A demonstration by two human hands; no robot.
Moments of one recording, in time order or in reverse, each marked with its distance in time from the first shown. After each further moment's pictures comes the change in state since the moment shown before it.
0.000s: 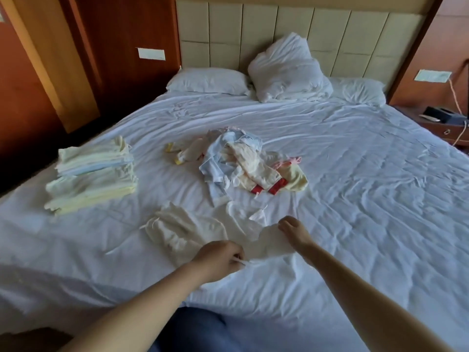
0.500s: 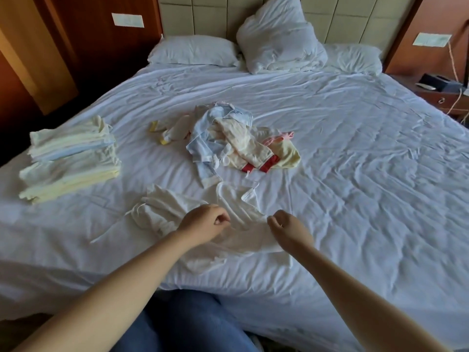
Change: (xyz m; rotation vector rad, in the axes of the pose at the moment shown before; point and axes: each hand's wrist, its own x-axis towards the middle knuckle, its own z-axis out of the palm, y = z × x) left_hand 0.030 -0.020 -0.011 0.021 0.180 -0.056; right_hand -0.025 0.031 0.007 -0.514 0.086 -0.052
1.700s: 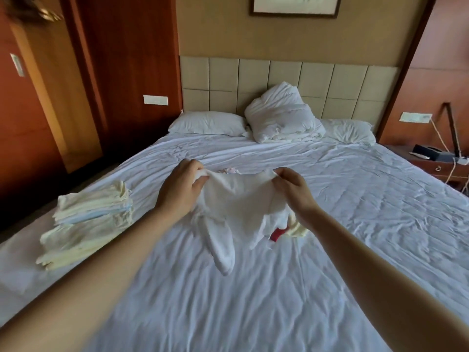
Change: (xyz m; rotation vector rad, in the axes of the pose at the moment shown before) left_hand 0.058 0.005 -0.209 0.001 0.720 0.088; right_hand 0.079 -0.161 -0.148 0.824 0.145 -0.430
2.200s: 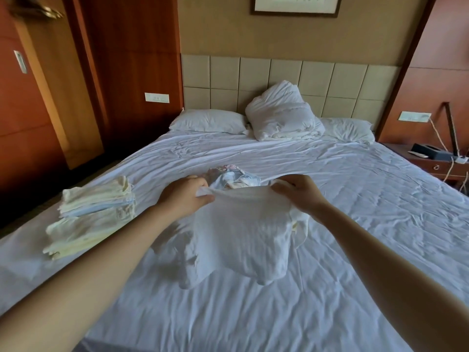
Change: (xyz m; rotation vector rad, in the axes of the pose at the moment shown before) left_hand -0.019 -0.003 -0.003 0.125 -0.359 -0.078; right_hand -0.014 0.000 -0.025 -0.391 -0.117 -0.096
